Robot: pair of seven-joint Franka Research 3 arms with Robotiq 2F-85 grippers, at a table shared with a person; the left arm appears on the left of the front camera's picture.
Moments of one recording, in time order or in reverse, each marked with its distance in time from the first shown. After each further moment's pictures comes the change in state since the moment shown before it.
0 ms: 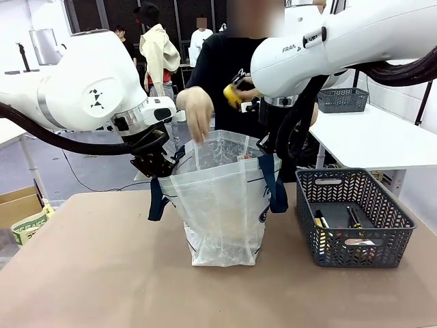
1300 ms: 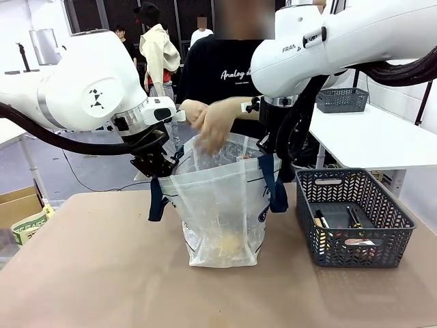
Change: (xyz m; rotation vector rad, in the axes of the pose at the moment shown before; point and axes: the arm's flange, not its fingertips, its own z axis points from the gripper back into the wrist) left arm 0.000 0.000 0.000 0.000 0.000 0.000; right arm 0.000 0.000 0.000 0.000 0.000 0.000
